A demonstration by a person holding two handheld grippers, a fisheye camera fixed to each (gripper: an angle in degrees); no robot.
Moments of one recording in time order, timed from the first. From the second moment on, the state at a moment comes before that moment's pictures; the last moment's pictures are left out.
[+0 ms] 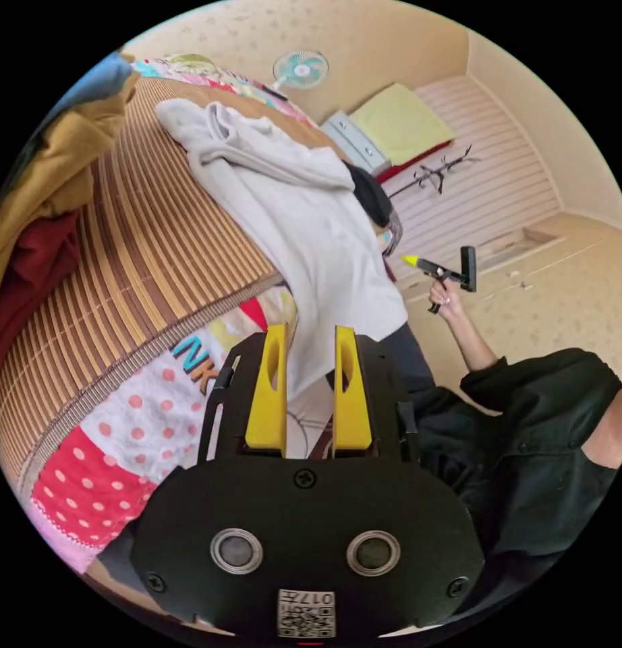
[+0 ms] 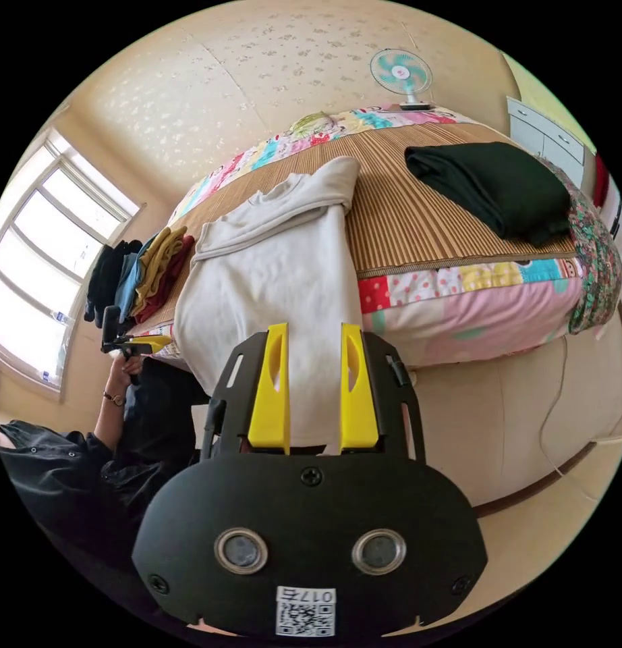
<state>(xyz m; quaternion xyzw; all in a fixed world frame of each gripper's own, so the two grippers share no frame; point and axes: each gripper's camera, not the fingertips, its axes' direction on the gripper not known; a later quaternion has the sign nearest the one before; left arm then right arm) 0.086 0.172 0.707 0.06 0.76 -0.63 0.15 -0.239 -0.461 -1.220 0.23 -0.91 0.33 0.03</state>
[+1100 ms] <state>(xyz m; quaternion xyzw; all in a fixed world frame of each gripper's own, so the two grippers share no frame) 0.139 0.234 0.671 0.31 0.71 -0.62 -0.11 -0.567 -0.467 -1.316 0.10 -0.83 0.28 -0.47</state>
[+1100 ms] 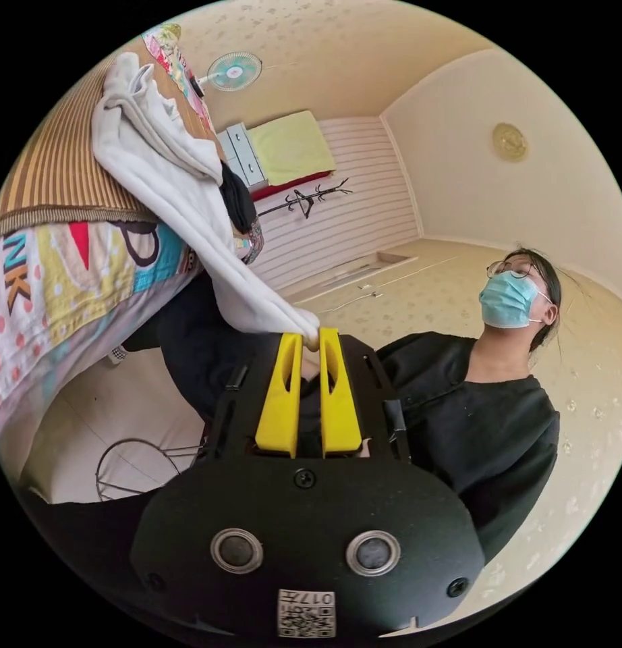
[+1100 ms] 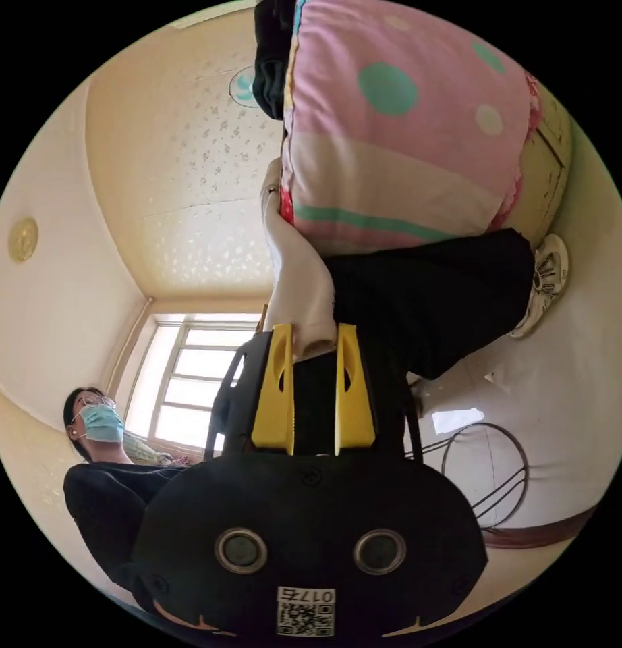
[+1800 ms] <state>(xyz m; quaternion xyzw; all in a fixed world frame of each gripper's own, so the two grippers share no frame) 0.099 0.372 0.627 0.29 0.59 -0.75 -0.10 -0.458 -0.315 -1.126 0.35 -0.71 0.45 -0.41</state>
